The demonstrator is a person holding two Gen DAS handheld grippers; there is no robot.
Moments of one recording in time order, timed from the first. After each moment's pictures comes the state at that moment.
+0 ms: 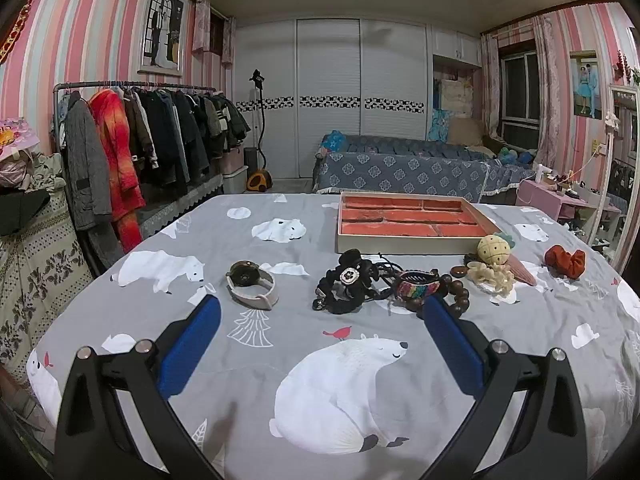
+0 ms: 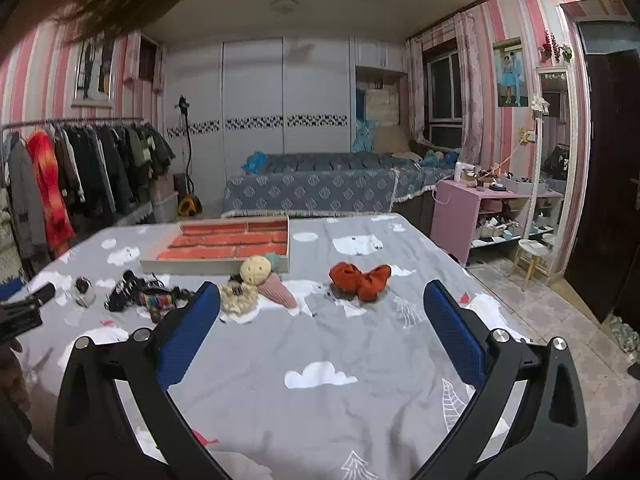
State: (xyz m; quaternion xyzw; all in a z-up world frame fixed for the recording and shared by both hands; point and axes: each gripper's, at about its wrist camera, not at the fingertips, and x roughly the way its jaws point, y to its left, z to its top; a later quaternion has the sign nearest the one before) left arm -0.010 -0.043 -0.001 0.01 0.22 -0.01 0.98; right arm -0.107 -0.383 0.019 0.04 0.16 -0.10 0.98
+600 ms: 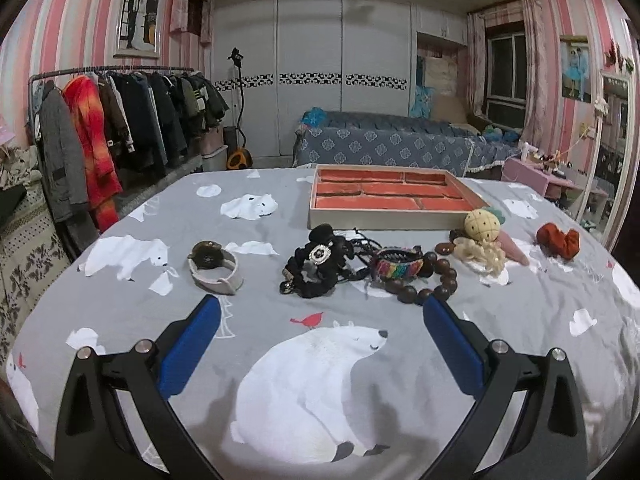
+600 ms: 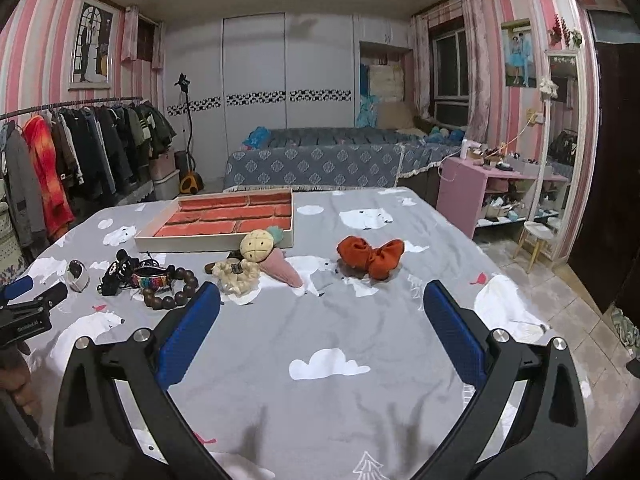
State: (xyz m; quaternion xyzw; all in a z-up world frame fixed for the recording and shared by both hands) left arm 0.019 -0.063 -0.020 0.01 0.26 -0.05 0.97; right arm -0.073 -0.382 -0.004 0.04 0.21 -0.09 0.97
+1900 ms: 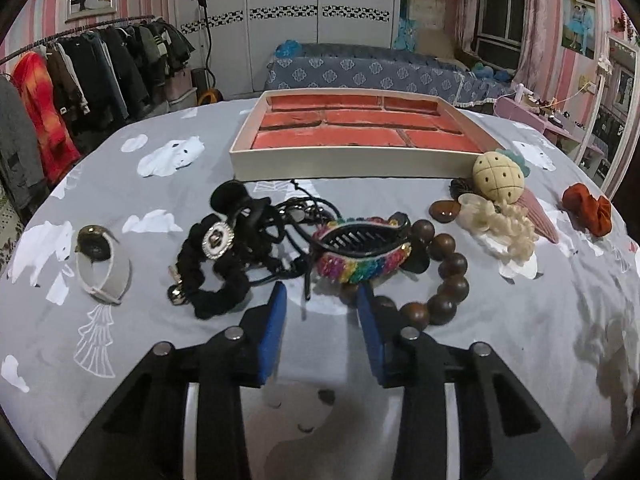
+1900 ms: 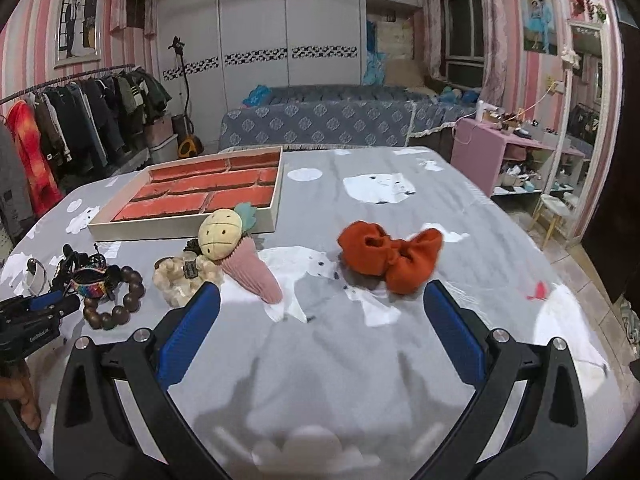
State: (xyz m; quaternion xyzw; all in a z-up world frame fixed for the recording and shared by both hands) left arm 0.134 -0.124 -0.078 0.03 0.38 -0.09 0.92; right arm 0.060 -0.421 -0.051 0.05 0.29 -0.07 0.95
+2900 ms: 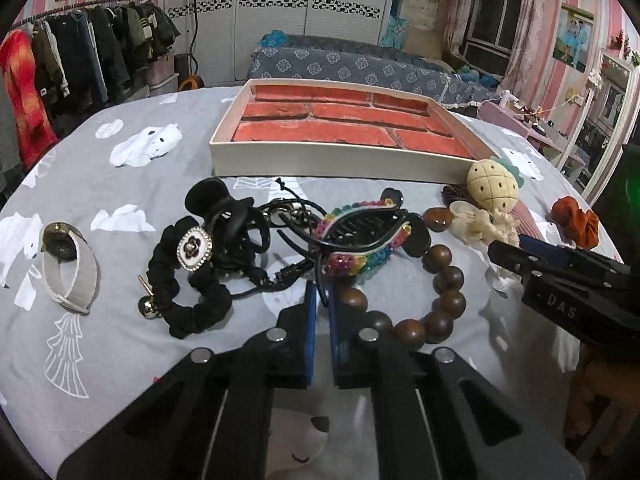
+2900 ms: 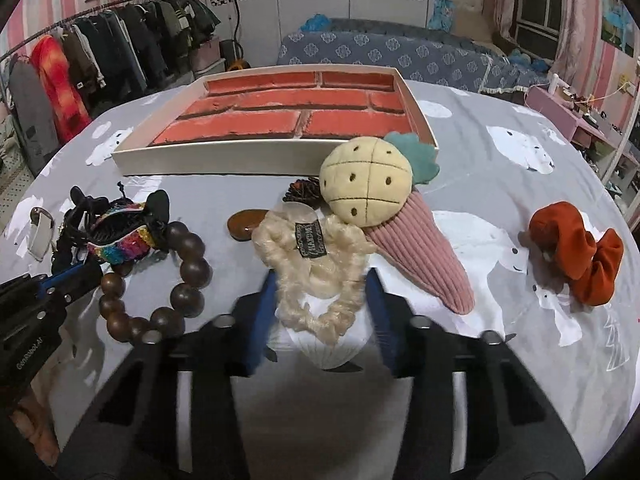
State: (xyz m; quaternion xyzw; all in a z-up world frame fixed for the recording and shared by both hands) left arm 0.154 -0.115 -0.085 -0.01 0.40 -0.13 0.91; right arm 0.155 -0.320 -0.102 0.02 0.41 0.03 0.91
